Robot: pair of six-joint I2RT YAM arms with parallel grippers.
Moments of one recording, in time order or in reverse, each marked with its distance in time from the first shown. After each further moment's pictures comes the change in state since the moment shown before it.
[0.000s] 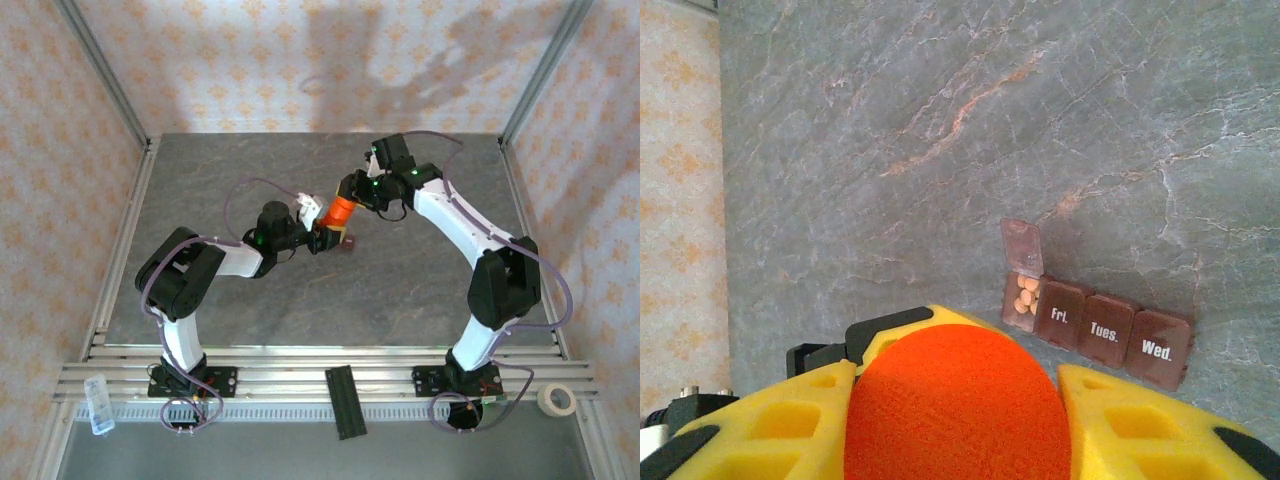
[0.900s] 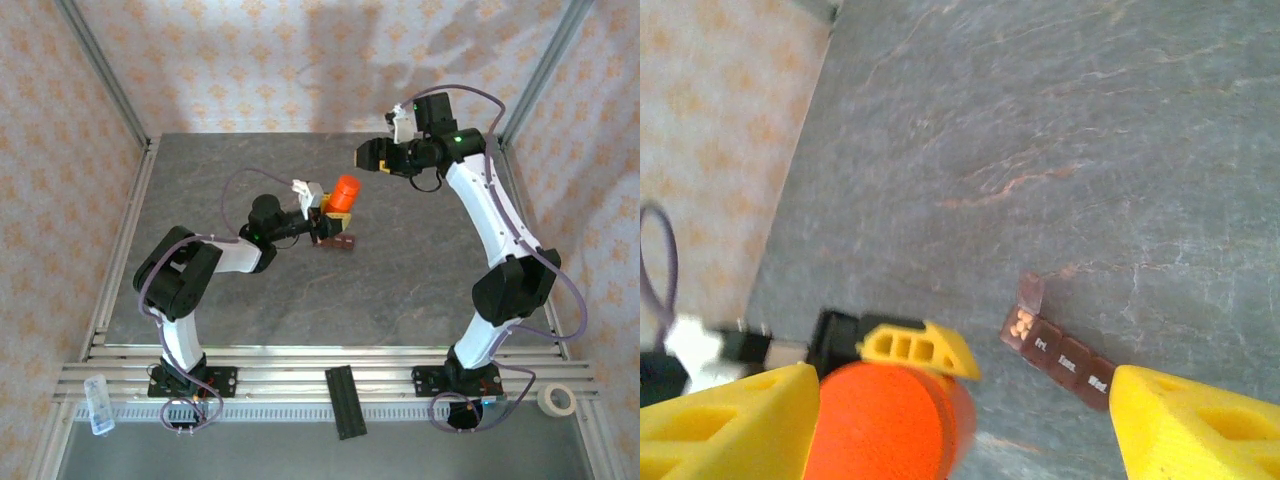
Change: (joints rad) left arm 0.028 -0.004 0.044 0.250 0.172 -0.145; right arm -0.156 0.002 0.349 -0.305 -0.192 -0.425
